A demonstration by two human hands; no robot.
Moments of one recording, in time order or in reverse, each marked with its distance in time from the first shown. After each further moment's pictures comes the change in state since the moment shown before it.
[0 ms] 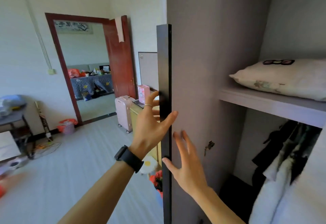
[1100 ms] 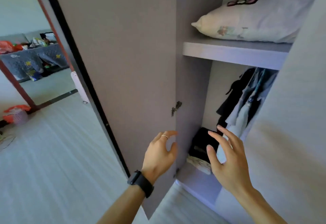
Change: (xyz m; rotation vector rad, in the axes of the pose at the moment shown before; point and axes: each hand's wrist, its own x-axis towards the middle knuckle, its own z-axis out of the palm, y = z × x) left_hand -0.132 -0.105 0.140 0.252 -0.533 -0.219; right_hand -0.126 0.101 -0.112 -0.171 0.200 0.292
